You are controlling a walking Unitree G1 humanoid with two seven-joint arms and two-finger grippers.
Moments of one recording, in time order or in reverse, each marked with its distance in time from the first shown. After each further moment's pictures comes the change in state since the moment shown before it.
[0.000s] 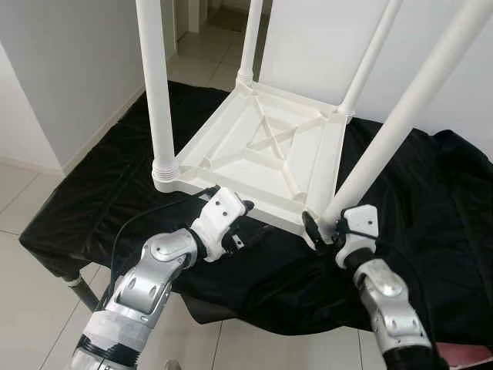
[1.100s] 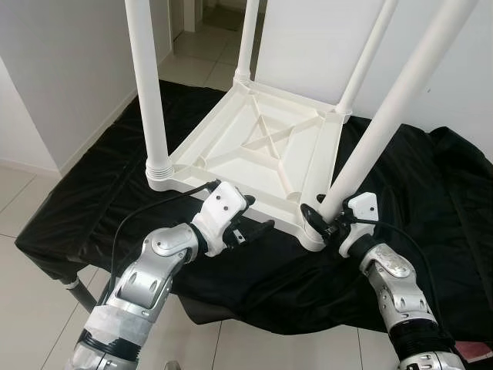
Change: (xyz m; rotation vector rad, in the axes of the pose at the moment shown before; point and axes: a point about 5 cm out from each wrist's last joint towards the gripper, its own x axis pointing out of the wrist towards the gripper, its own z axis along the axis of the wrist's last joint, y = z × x) left arm 0.002 0.003 0.005 0.005 -0.004 0.000; right arm 0.007 -0.008 -0.004 0.109 -0.021 0.197
